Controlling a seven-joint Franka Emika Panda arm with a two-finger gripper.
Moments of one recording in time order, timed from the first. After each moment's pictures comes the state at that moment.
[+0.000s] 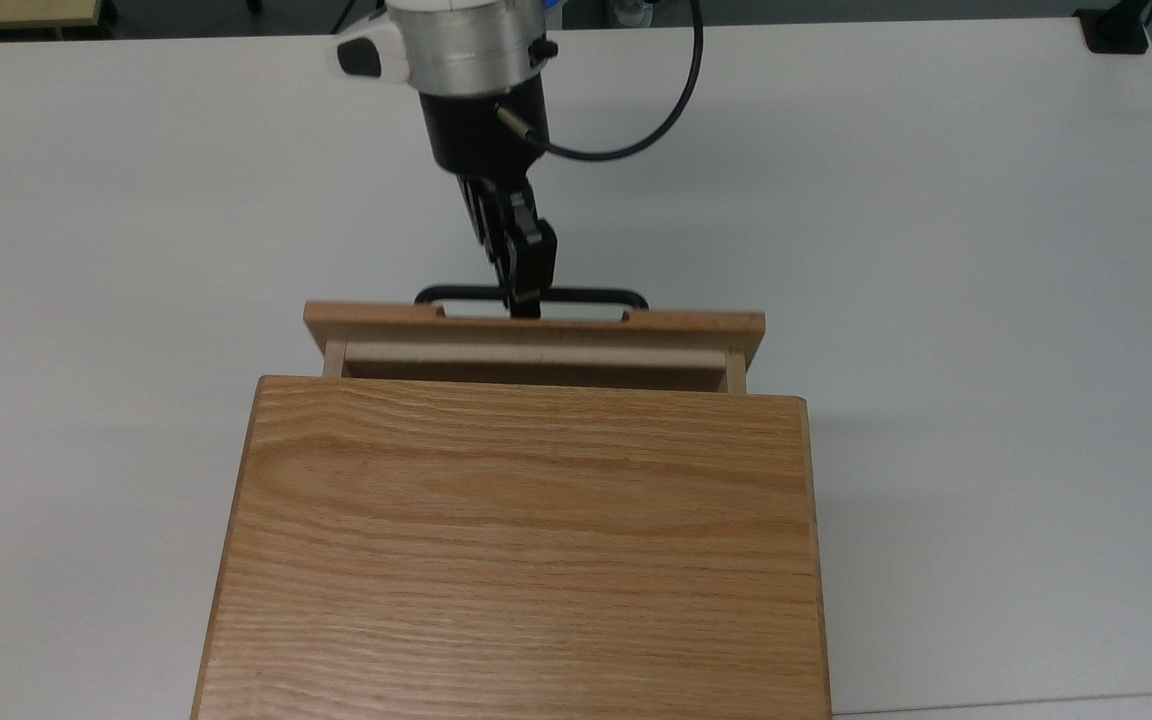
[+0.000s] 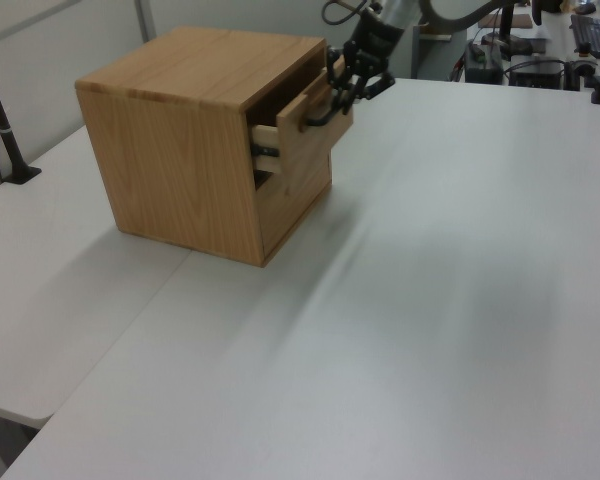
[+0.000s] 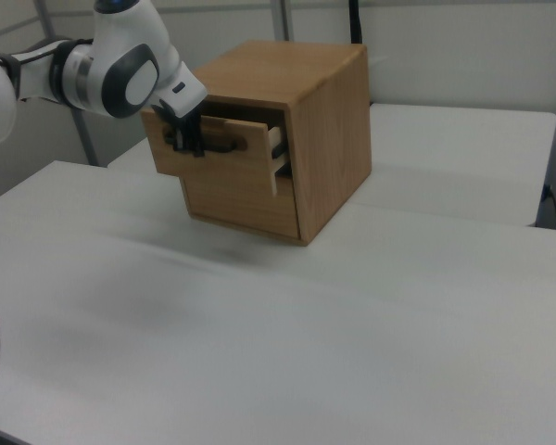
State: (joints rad) arm 0.08 0.23 0.00 -1.60 0.12 2.29 1.14
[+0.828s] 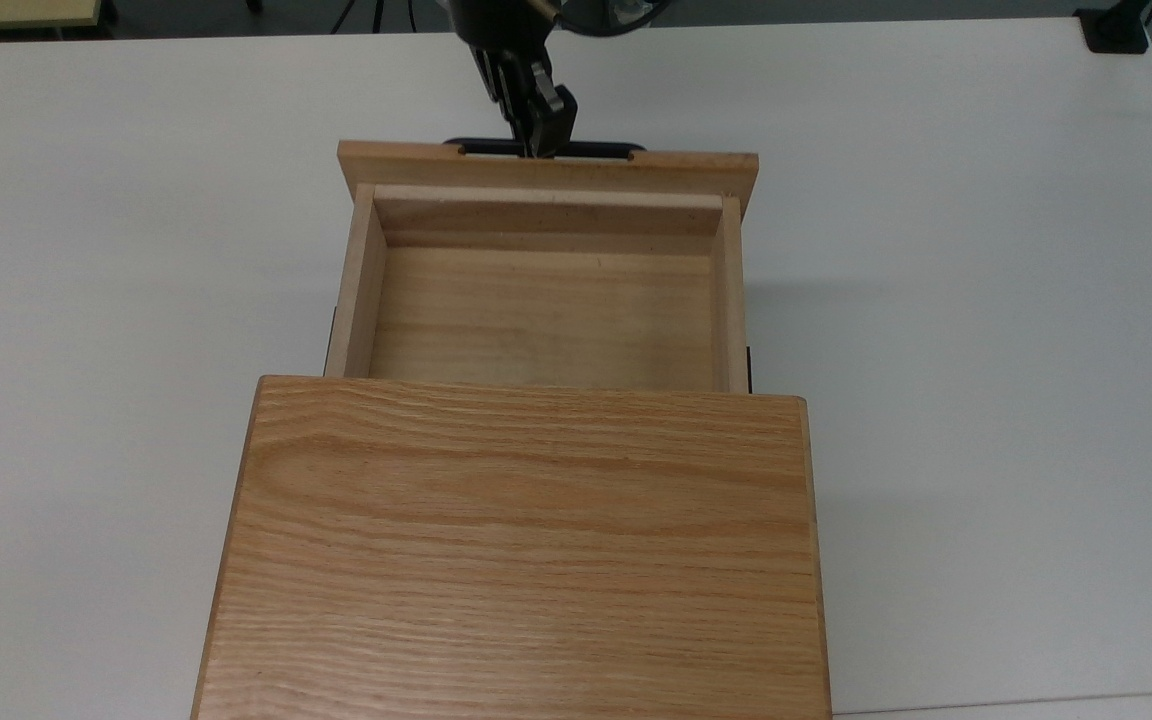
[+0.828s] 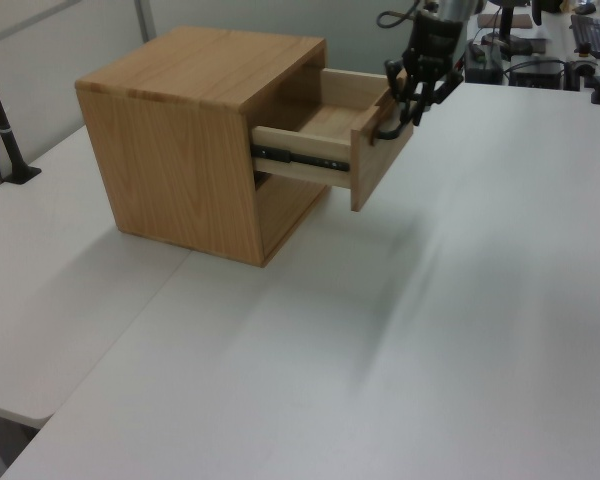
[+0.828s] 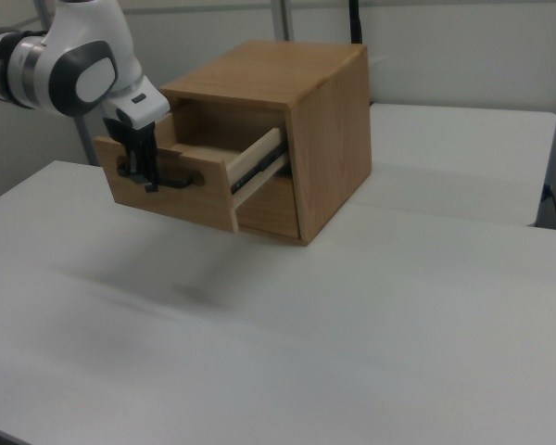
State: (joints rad) arm 0.09 -0.02 0.00 -1.83 0.12 2.03 1.09
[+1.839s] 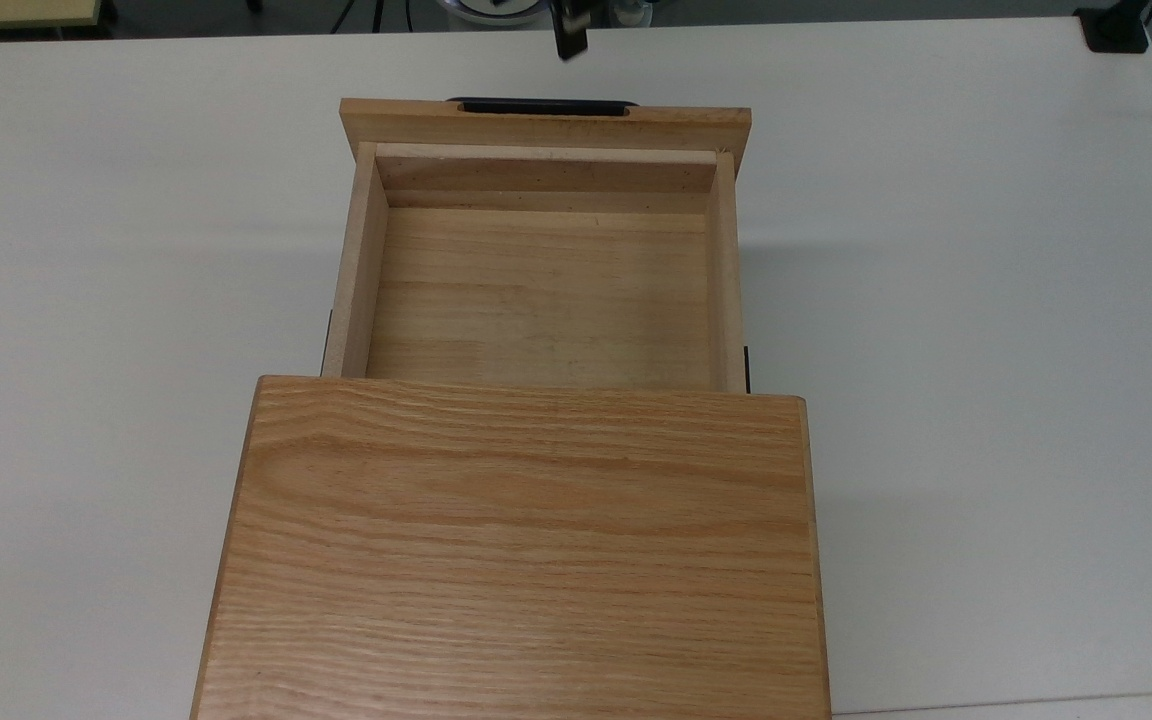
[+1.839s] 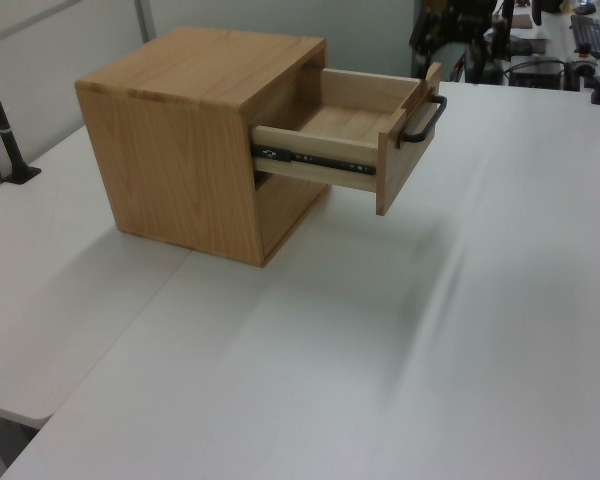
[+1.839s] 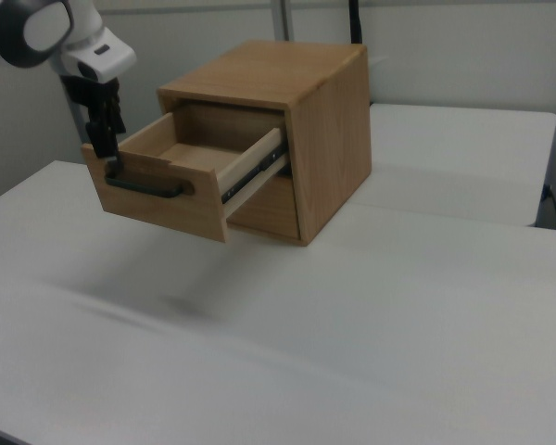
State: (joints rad) arm 0.08 -0.16 0.02 -1.78 0.12 1.84 0.99
